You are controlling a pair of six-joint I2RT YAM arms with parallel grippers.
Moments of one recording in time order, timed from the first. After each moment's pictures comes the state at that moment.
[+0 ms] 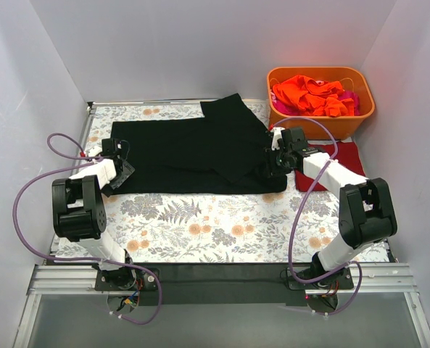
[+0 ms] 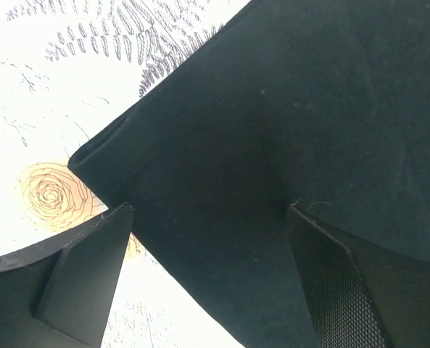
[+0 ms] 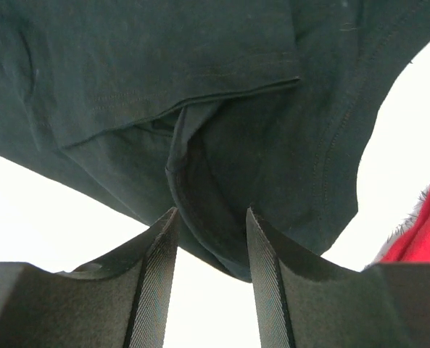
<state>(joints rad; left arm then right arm) 0.12 1.69 0.95 -0.37 -0.39 -0.73 0.30 1.60 1.05 -0.39 -0.22 0.07</state>
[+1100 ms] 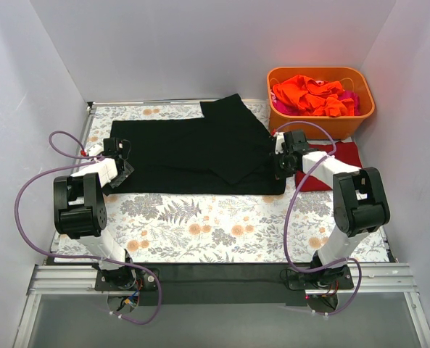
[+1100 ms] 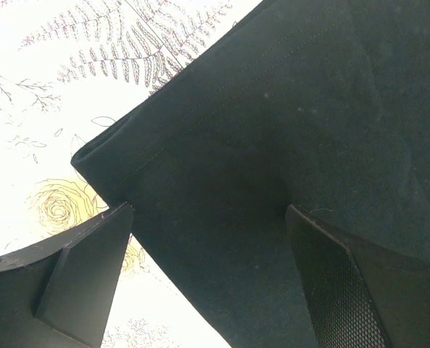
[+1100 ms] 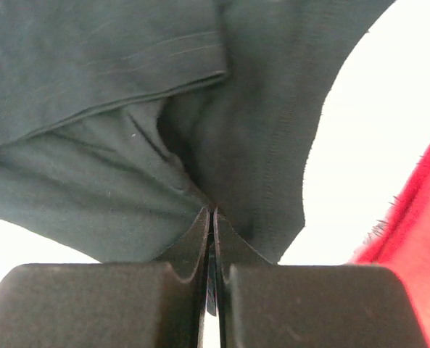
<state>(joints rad) 0.11 1.72 0.96 -0.34 -0.45 -0.71 0.26 1.71 1.03 -0.35 -0.18 -0.03</state>
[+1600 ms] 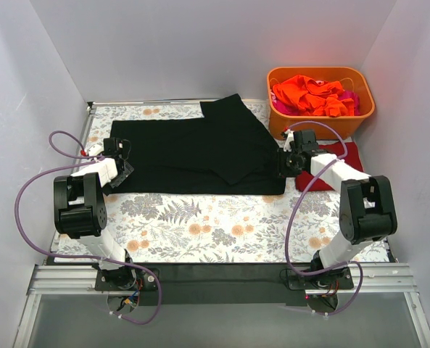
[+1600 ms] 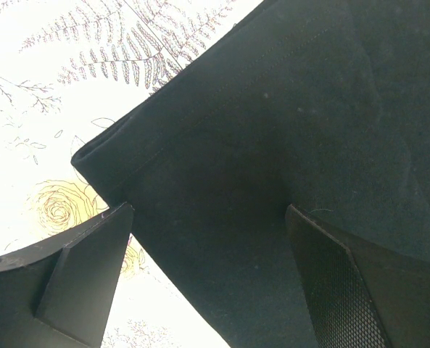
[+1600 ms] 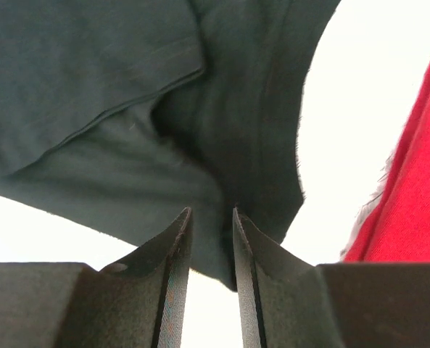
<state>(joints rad) 0.11 1.72 0.96 -0.34 -0.45 -0.71 0.19 1.65 1.01 -0.35 -0.25 0.13</state>
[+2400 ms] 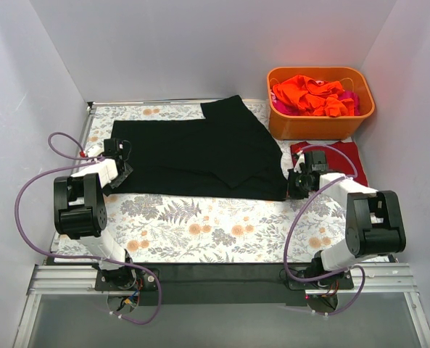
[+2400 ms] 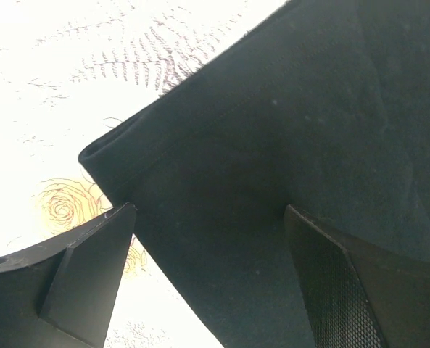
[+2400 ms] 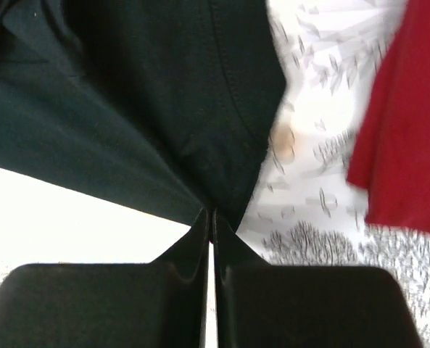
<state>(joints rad) 0.11 1.72 0.95 -0.34 -0.48 -0.74 0.11 1.51 0.75 -0.33 -0.32 0.21</state>
